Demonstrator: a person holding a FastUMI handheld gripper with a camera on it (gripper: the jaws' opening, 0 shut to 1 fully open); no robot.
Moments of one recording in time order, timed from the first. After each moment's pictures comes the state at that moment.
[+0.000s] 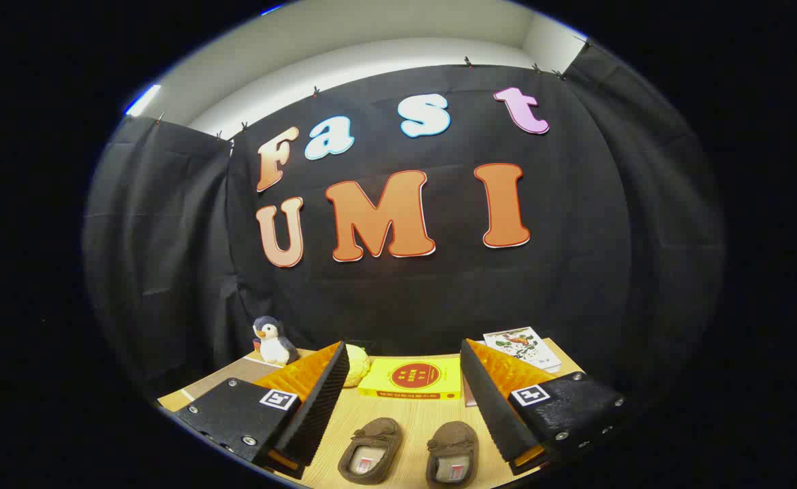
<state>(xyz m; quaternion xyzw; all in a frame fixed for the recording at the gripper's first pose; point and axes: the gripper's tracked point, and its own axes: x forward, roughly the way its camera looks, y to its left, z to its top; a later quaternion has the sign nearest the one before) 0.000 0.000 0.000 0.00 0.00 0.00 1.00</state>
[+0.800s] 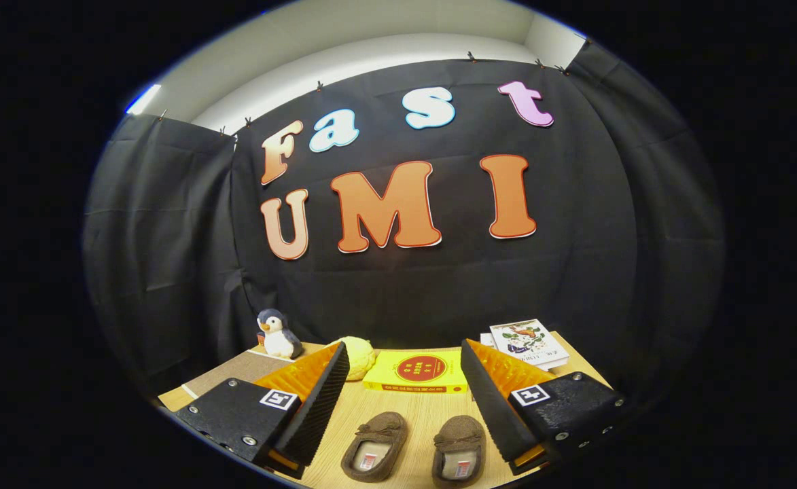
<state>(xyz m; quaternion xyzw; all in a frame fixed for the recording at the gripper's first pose) 0.002 0.002 -0.017 0.01 0.02 0.01 1.00</state>
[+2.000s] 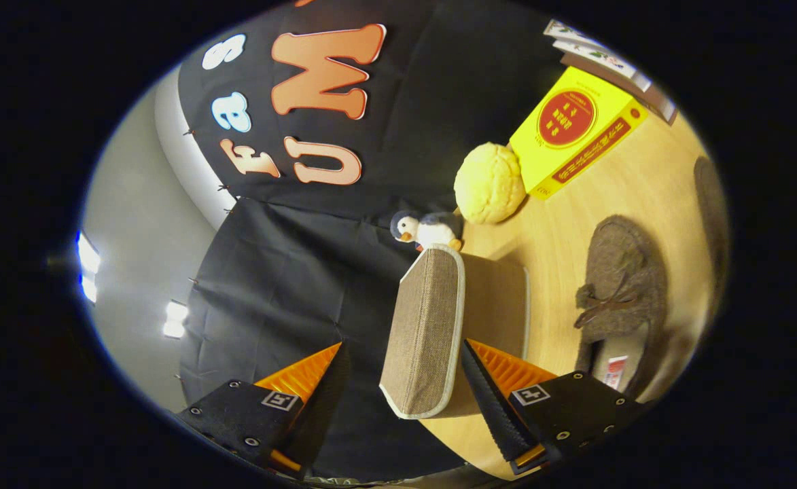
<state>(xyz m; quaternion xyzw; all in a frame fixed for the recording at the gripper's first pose) 0.037 0.178 -0.176 0.48 0.35 0.33 0.74</state>
